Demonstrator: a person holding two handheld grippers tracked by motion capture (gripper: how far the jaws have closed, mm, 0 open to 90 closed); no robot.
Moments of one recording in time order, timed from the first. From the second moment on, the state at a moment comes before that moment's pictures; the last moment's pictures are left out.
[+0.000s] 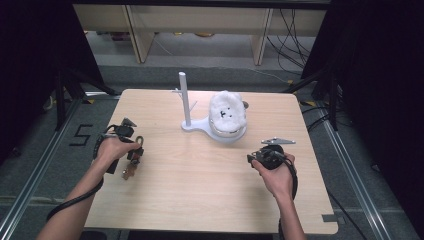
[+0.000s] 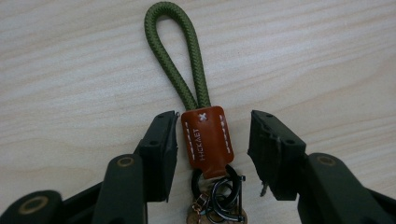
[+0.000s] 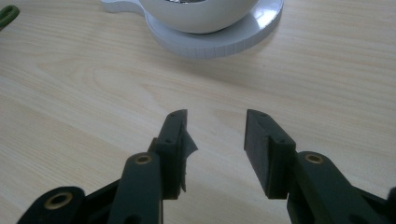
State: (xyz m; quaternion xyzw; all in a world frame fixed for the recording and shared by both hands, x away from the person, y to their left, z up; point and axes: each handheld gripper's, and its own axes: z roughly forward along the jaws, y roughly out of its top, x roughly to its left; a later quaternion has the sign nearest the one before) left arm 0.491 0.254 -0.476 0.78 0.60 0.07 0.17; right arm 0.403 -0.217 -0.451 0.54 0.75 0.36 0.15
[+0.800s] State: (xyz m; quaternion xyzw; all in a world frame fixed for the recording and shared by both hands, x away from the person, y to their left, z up) left arm 0.489 0.250 -0.483 0.81 0.57 0.09 0.13; right arm 0.401 -0.214 -0.452 0.54 0.75 0.36 0.14
